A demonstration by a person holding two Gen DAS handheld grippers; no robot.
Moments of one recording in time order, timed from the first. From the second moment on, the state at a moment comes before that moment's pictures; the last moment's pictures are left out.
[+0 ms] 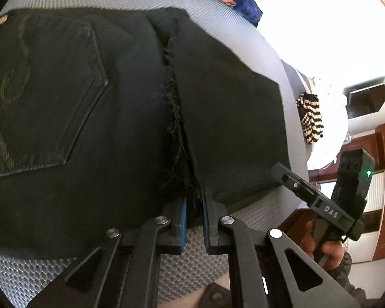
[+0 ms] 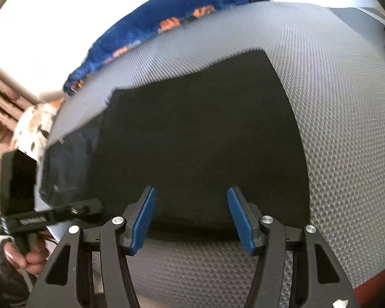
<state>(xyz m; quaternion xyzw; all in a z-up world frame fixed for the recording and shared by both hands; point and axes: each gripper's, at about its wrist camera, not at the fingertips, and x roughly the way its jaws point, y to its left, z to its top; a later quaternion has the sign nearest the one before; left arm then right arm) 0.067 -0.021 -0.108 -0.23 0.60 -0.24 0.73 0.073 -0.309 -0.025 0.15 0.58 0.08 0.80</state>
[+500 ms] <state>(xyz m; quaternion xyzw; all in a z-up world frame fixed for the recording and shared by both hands) 0.095 -0.064 -0.039 -0.04 0.45 -0.24 0.86 0.132 -0.319 -0.003 0.10 0.54 0.07 0.84</state>
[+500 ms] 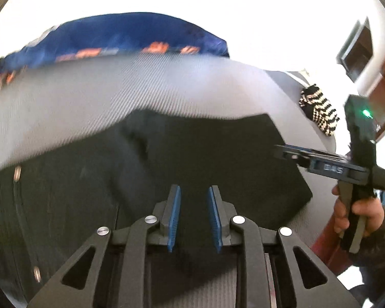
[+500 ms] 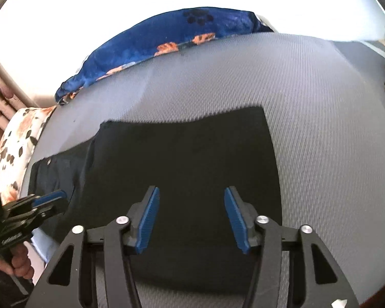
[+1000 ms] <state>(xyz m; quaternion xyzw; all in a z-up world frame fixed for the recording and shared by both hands) 0.190 -0.085 -0.096 -0.06 0.48 -0.26 0.83 0.206 -0.323 -0.032 0.08 0.55 0.05 0.83</state>
